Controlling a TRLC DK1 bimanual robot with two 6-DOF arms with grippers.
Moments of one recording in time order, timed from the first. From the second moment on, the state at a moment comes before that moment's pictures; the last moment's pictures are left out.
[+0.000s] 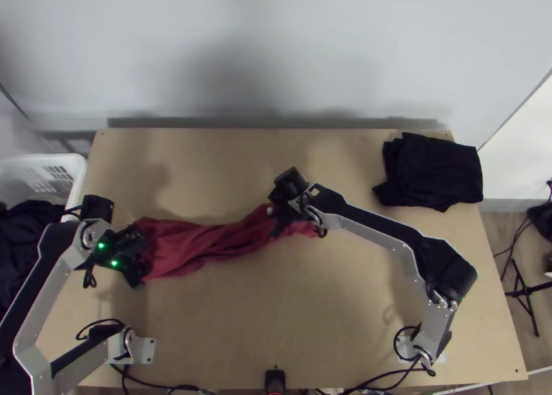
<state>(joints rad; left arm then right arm) 0.09 1.14 0.84 -1.12 0.18 0.91 0.79 1.91 1.39 -0.43 0.04 -0.20</state>
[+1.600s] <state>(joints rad) 0.42 1.30 1.57 -1.27 0.52 0.63 0.65 1.43 1.36 -0.79 -0.13 -0.21</state>
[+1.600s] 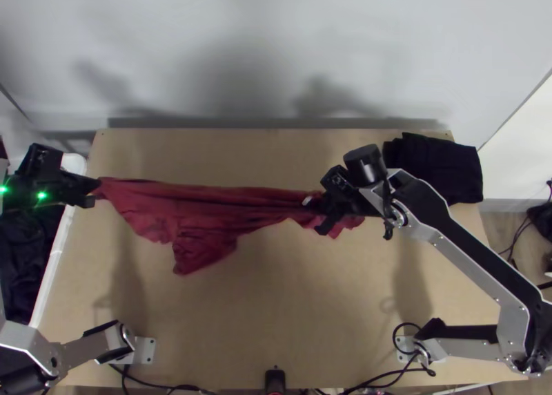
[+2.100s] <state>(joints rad) 0.25 1.27 1.69 -1.32 0.52 0.54 0.64 1.46 1.32 -0.79 -0.14 -0.20</state>
